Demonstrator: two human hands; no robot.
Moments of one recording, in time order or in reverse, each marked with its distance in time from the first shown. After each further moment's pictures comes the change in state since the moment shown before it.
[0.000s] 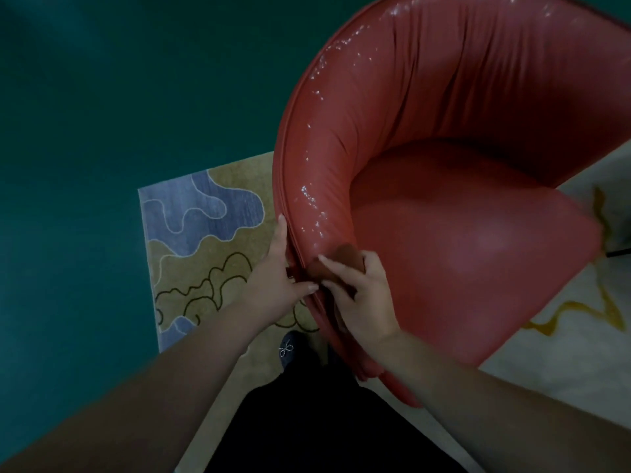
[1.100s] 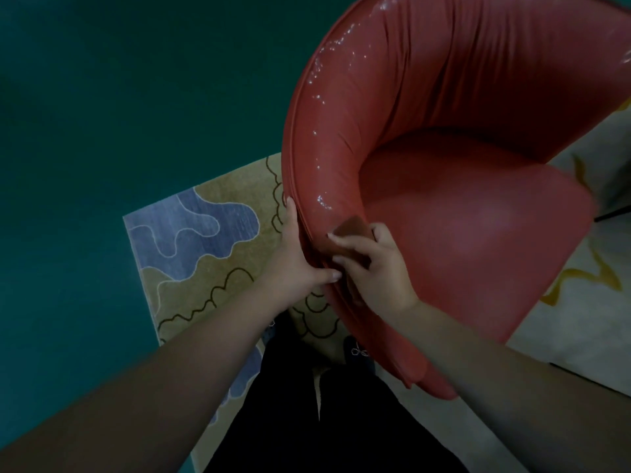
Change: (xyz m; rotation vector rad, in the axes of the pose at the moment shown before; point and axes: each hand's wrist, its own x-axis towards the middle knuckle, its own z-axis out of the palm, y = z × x) left_hand 0.043 0.002 -0.034 0.014 -0.069 0.046; right_hand 0.045 -0.028 0.018 0.046 0.048 0.138
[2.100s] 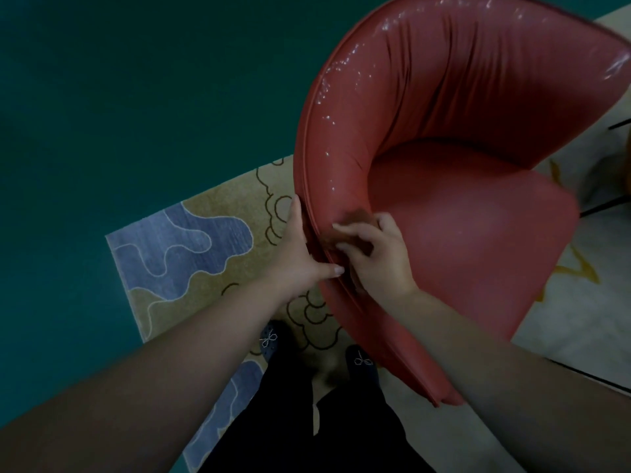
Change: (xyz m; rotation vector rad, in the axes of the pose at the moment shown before) left_hand 0.033 0.017 -0.041 -0.042 -0.119 0.018; right_hand 0.049 -0.014 0.024 -0.090 0.128 0.034
